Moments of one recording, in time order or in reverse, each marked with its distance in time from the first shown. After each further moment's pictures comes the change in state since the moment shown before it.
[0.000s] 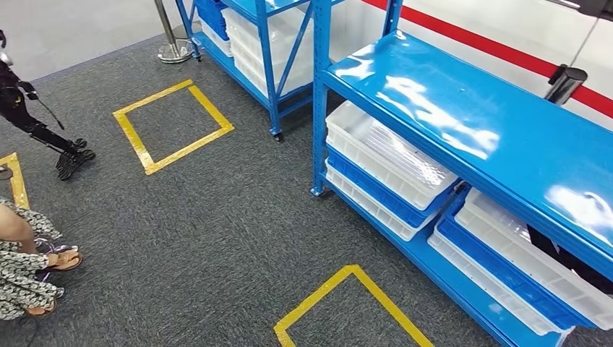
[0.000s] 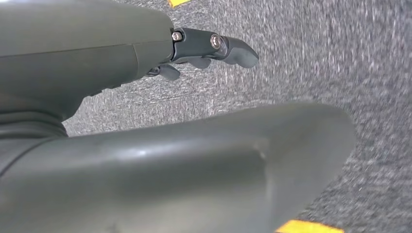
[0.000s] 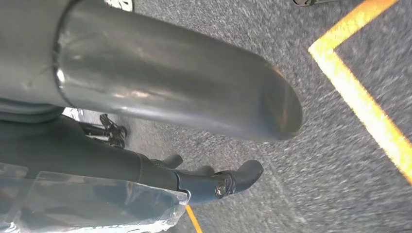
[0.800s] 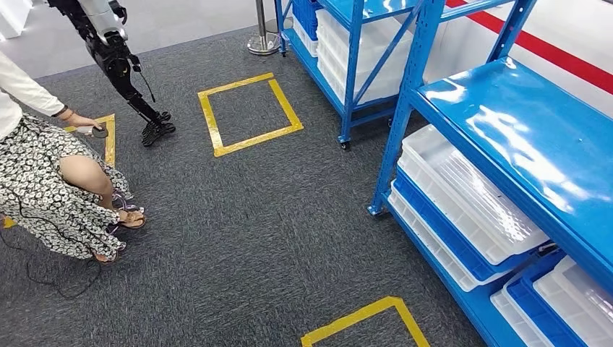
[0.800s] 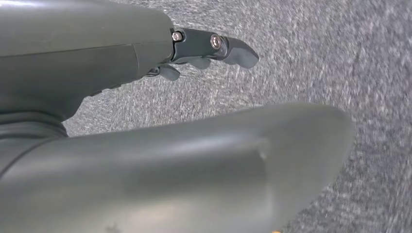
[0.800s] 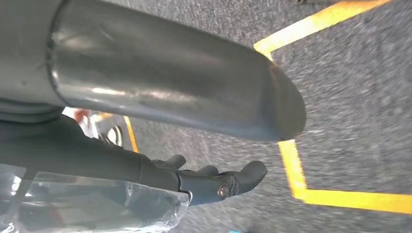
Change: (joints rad) left arm -0.006 0.000 0.005 0.000 0.014 0.011 0.002; right arm -0.004 0.004 0.019 -0.001 0.016 0.001 -0.016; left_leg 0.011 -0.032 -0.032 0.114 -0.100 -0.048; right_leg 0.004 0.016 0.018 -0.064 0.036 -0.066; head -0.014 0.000
